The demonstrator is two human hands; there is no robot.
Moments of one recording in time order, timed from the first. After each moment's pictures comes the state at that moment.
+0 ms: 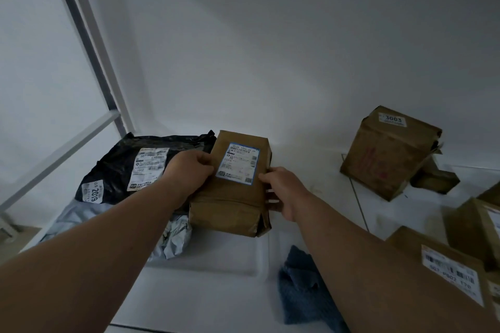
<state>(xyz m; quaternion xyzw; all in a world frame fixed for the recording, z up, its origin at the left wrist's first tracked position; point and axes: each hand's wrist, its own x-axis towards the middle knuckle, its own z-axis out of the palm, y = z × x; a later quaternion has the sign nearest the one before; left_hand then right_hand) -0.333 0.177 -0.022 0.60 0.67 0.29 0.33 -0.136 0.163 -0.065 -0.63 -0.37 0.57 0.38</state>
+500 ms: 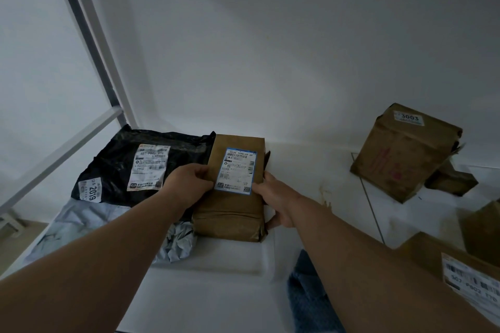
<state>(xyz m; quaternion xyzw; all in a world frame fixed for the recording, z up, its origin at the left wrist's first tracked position) -0.352 0.181 -0.049 0.59 0.68 0.24 0.36 -0.159 0.175 -0.083 -0.63 -0.41 0.60 0.26</state>
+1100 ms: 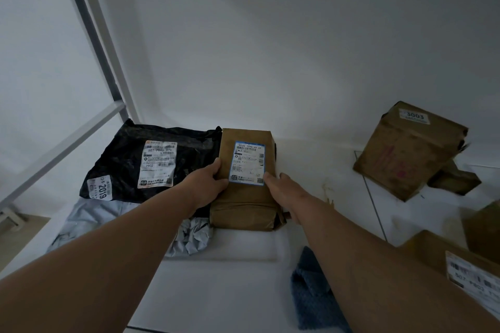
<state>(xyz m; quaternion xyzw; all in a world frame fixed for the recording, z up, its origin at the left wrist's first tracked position) -0.342 0.187 -0.058 0.64 0.64 0.15 0.40 -0.153 0.180 -0.089 -0.75 -0.46 0.44 0.19</state>
